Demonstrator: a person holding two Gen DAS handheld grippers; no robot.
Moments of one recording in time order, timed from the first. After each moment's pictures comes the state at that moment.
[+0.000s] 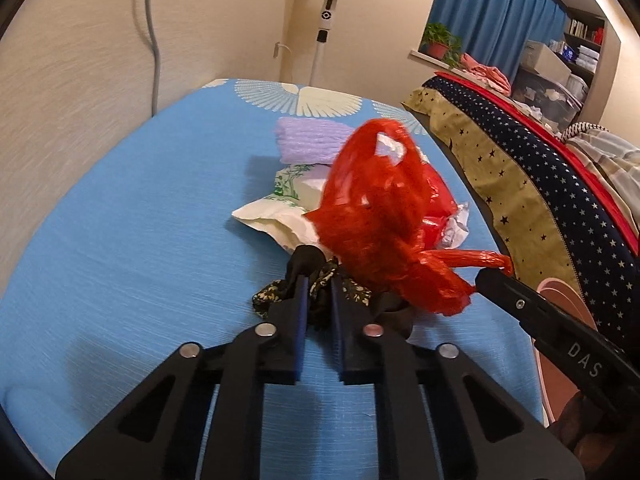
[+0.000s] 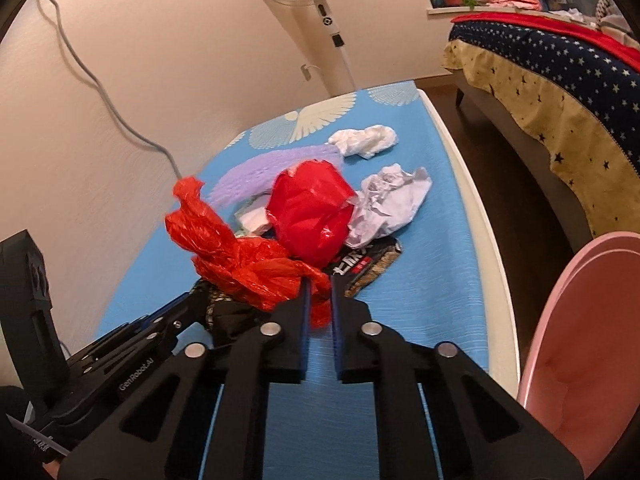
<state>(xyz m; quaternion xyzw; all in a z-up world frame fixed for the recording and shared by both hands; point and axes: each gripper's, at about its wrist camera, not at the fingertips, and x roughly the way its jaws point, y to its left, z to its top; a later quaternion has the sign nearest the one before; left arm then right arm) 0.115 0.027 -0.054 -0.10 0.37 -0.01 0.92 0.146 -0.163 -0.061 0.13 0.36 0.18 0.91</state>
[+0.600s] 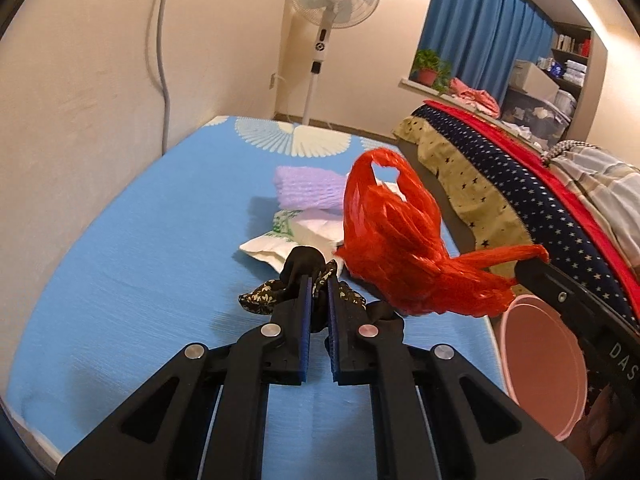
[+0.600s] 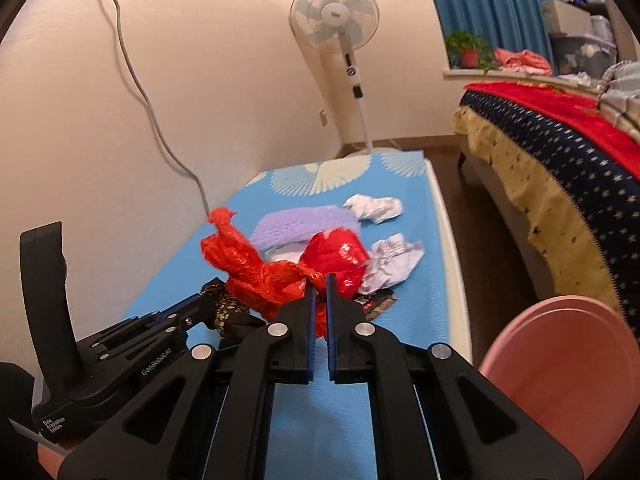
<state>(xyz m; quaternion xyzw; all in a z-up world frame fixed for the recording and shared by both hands) 0.082 0.030 -0.013 -0.10 0.32 -0.02 0.94 0.093 -0.164 0.006 0.07 0.28 0.17 0.94</state>
